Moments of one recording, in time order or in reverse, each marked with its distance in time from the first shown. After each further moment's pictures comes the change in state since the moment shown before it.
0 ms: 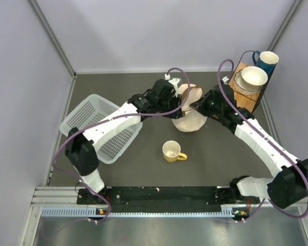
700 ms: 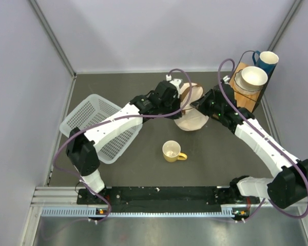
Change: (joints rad) left arm -0.027 0.021 0.021 -0.002 -0.072 -0.032; right arm -0.001 0.000 0.005 0.006 0.025 -0.001
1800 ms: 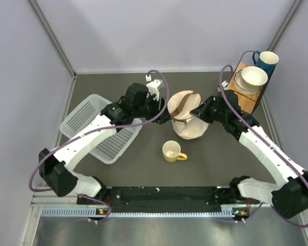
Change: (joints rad) left arm 0.147 -0.320 -0.261 0.056 0.185 0.141; right arm 0.005 -0.114 -0.083 -0.047 -0.122 -0.077
